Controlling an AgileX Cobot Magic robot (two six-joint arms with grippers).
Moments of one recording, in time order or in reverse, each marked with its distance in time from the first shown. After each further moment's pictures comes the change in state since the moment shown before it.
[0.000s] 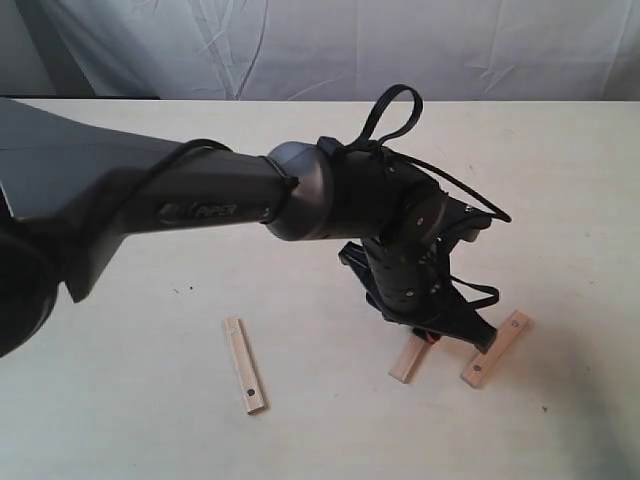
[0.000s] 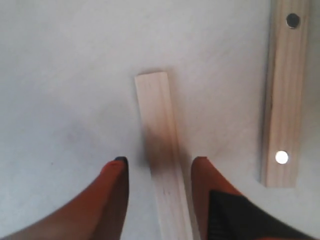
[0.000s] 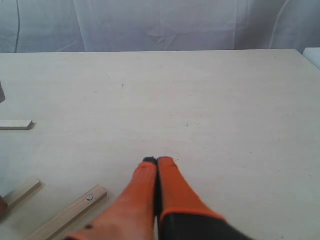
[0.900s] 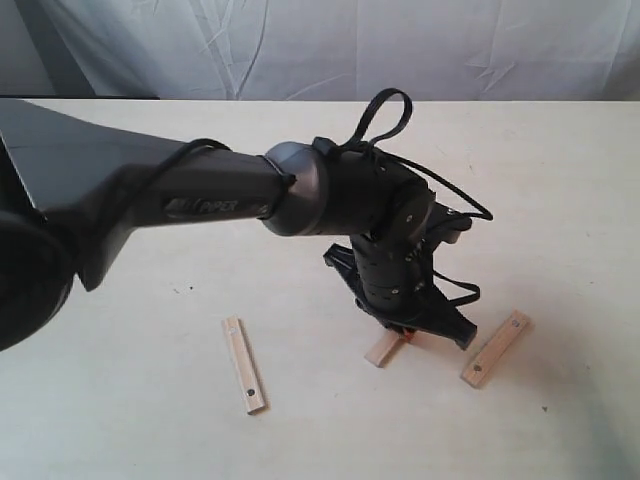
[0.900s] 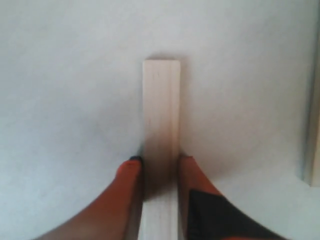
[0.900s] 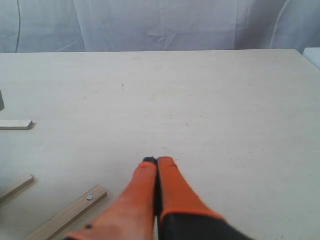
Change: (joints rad) left arm 0.030 0.022 -0.002 0.013 0.038 -0.012; right arm 0.000 0.000 0.000 0.000 0.000 0.000
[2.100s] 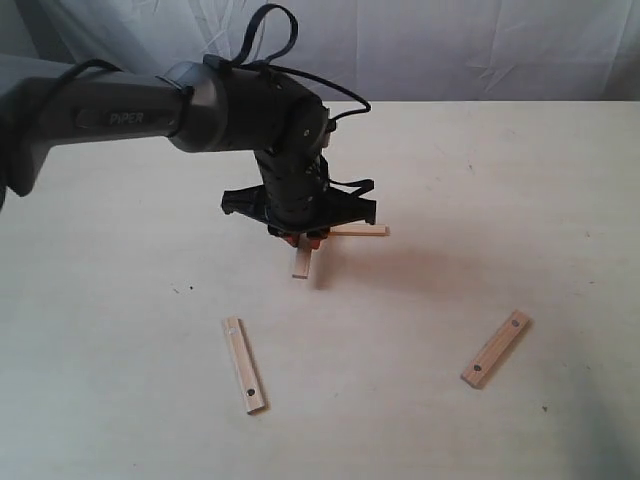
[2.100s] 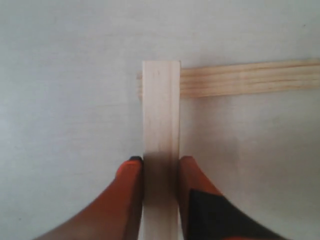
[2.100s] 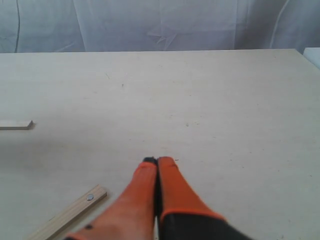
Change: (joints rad) left arm 0.248 -0.046 0.002 0.184 0.034 -0.442; right arm 0.000 0.000 0.000 0.000 0.000 0.000
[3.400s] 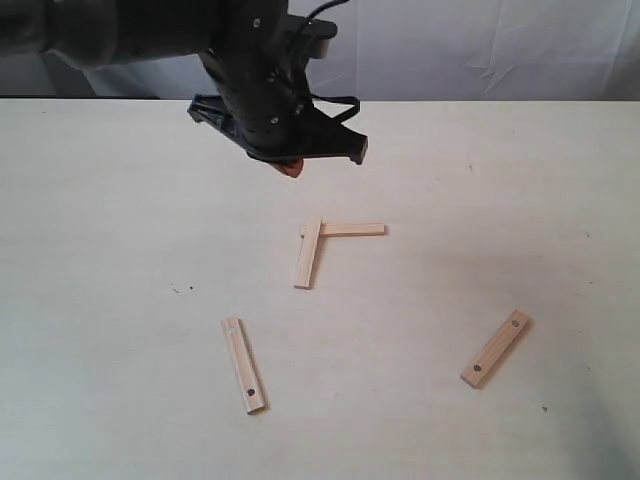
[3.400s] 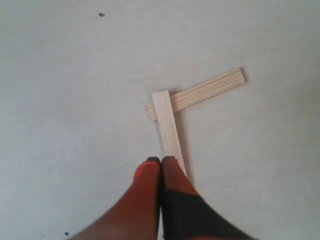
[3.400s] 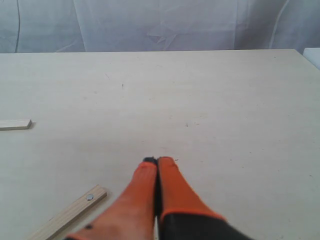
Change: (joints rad) left arm 0.000 -0.269 0.010 0.036 0.094 0.254; right arm 0.000 0.000 0.000 0.000 0.000 0.000
